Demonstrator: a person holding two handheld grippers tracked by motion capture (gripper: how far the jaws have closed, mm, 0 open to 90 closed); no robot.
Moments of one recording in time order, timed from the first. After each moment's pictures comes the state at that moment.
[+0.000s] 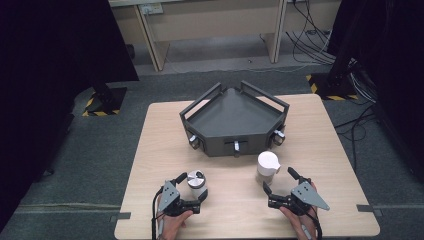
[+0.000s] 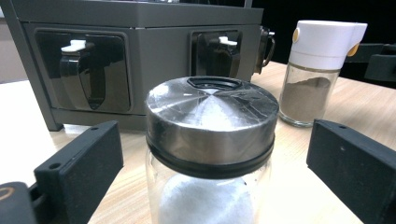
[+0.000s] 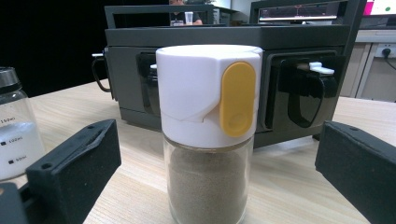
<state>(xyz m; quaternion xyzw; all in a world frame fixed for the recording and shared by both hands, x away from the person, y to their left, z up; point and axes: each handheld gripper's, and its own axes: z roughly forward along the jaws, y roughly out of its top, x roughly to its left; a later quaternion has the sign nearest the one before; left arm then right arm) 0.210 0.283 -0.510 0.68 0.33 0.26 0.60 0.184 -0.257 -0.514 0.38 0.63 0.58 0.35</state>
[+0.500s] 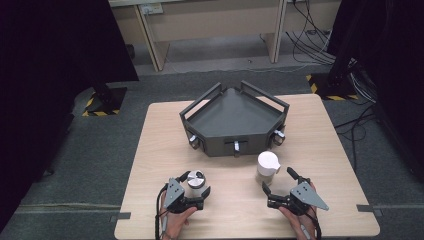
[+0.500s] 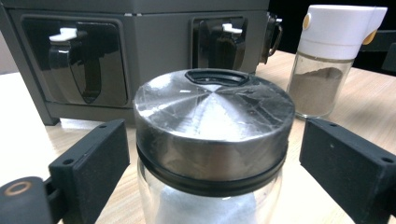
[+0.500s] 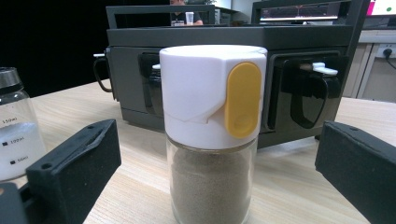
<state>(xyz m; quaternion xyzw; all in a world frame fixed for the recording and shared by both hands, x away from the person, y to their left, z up) 0.218 0.272 -0.505 0.69 0.34 0.26 0.58 0.184 -0.256 -0.514 0.37 0.63 0.58 0.35</state>
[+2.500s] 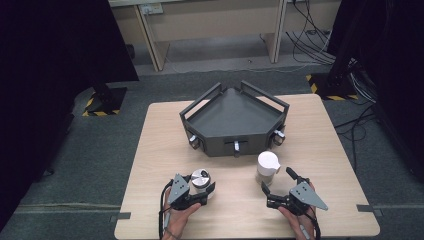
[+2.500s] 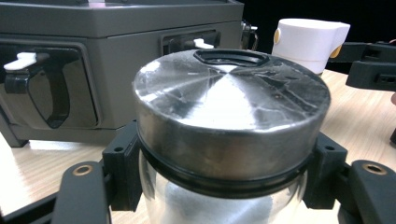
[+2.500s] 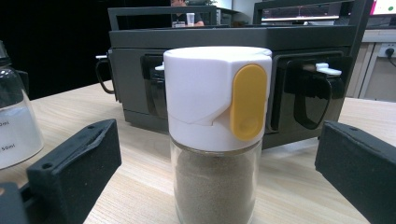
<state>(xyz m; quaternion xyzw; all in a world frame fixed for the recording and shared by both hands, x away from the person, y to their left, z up) 0.226 0.265 -0.480 0.71 0.32 0.23 0.59 0.184 -0.254 -0.515 0.38 0.63 0.58 0.34</state>
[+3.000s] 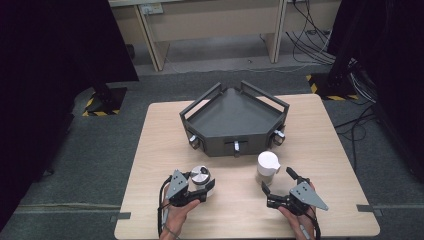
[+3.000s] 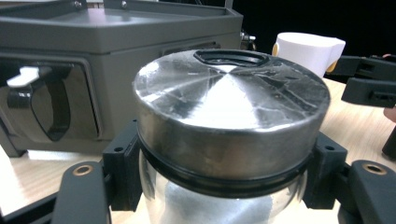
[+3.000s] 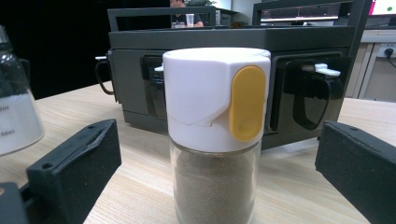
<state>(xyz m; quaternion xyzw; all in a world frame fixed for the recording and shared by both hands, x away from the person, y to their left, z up) 0.235 0.268 -0.465 0.71 0.32 0.22 0.59 0.184 -0.254 -0.515 0.38 0.63 0.59 0.34</state>
